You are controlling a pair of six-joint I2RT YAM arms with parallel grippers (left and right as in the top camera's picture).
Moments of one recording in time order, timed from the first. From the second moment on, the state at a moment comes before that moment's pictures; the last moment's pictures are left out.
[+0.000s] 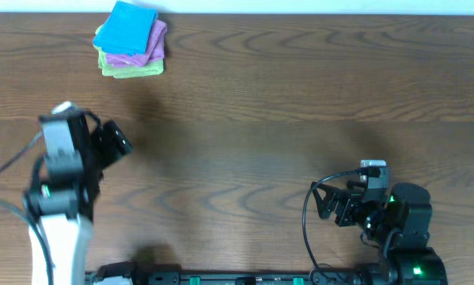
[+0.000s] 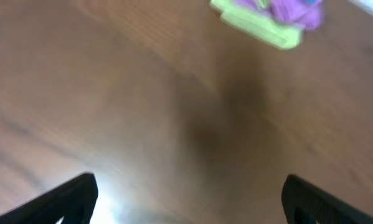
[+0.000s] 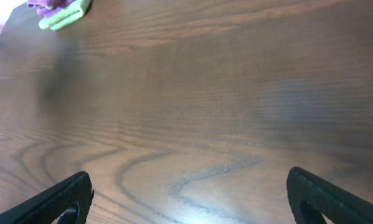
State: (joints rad) left arm 0.10 0.96 0.88 -0.77 -0.12 -0.43; right arm 0.00 0.48 0.44 -0.68 -0.43 0.26
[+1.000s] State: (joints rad) left arm 0.06 0.06 0.23 -0.82 -0.21 -0.21; right arm 0.00 0.48 0.44 -0.68 -0.43 0.26
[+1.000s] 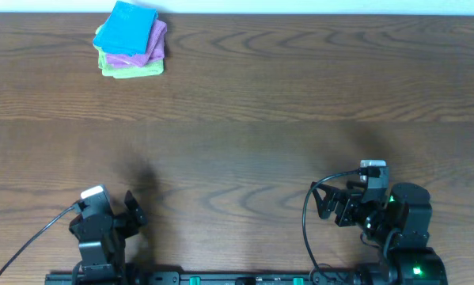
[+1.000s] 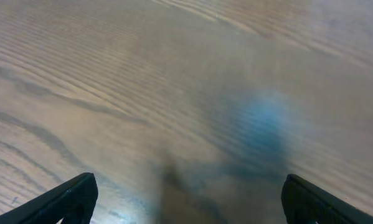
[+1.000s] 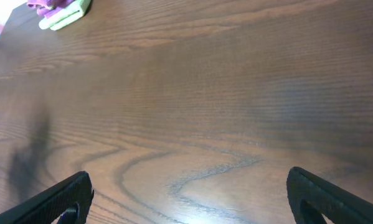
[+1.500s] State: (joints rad) left arm 0.06 0.01 0.23 -0.89 -0.17 -0.02; right arm 0.00 0.48 0.44 -0.68 -0.43 0.26
